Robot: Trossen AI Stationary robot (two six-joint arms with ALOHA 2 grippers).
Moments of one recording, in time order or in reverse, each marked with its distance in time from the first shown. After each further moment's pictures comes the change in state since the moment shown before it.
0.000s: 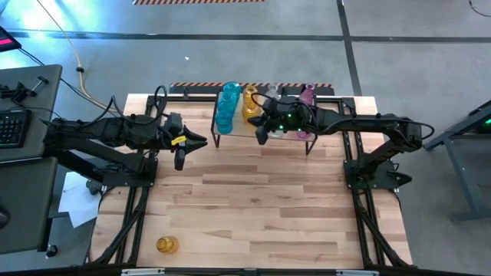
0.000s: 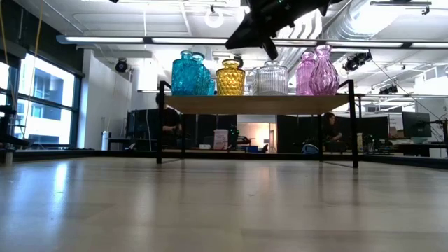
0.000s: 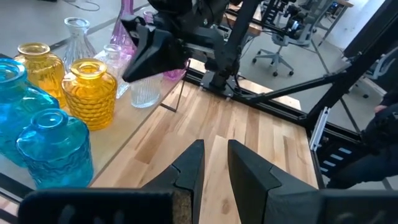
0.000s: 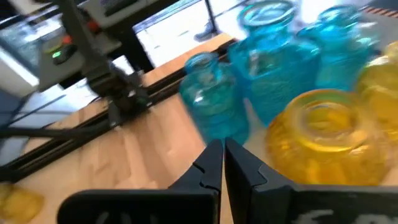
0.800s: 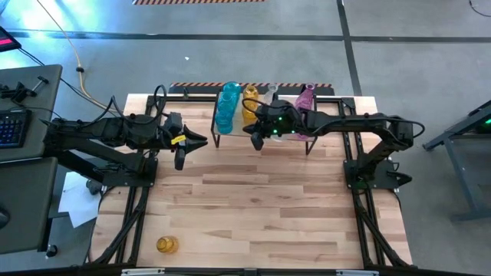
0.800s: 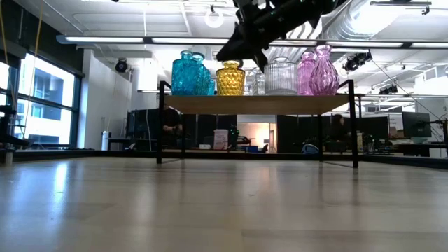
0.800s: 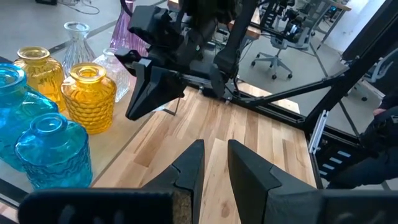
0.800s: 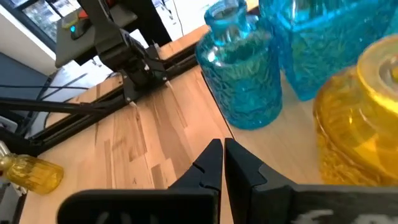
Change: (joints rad) left arm 0.000 0.000 0.000 0.015 -0.001 0.004; right arm 0.005 0.089 0.000 0.022 -0.130 0.019
